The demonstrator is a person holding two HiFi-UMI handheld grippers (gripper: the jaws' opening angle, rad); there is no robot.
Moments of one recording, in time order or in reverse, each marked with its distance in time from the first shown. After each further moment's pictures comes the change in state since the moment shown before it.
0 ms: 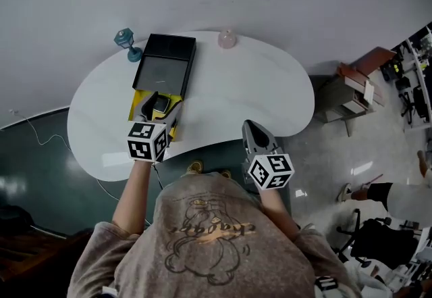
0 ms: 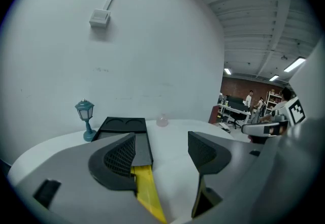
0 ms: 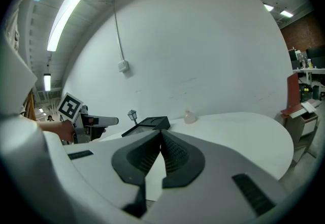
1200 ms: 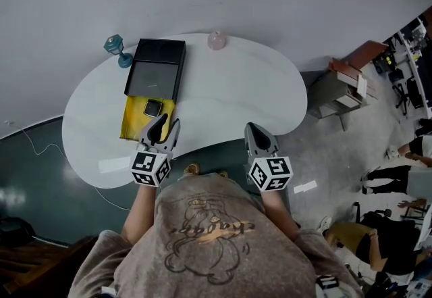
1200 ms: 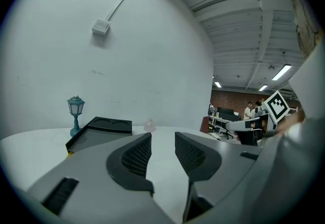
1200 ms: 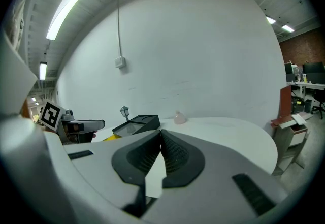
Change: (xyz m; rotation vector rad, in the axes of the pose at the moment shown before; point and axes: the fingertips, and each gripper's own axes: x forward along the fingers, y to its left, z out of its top) left arm -0.016 -0.042 -0.030 -0.014 -0.179 -0.099; right arm -0.016 -0.027 -0.003 -0.078 -0.003 -0.080
